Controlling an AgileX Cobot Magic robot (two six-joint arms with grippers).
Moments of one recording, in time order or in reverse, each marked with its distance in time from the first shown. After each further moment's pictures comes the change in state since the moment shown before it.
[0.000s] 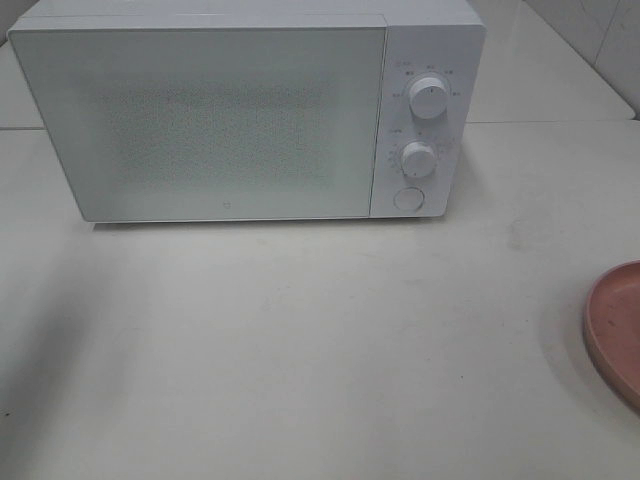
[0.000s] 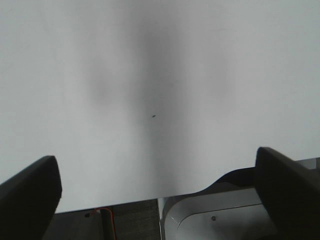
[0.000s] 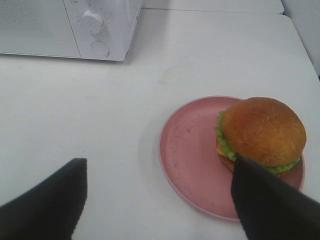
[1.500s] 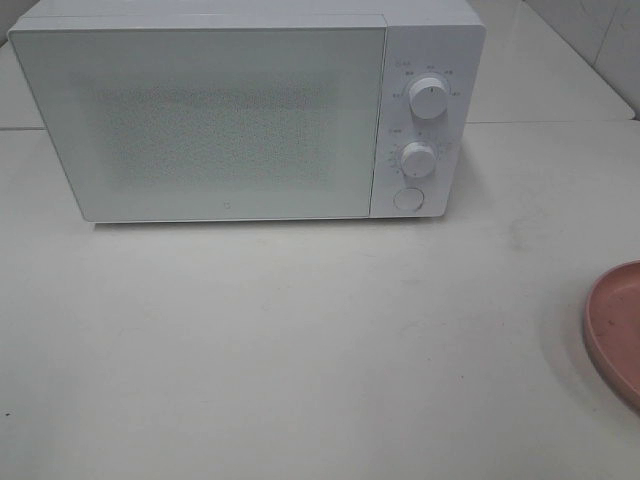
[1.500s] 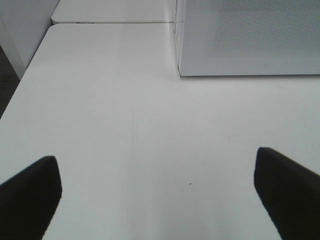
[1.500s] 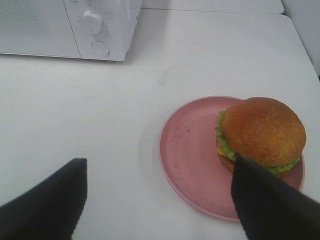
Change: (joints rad) left arm 0.134 -1.303 0.431 0.069 -0.052 -0.005; right arm 0.000 0.000 0.000 0.000 0.000 0.000
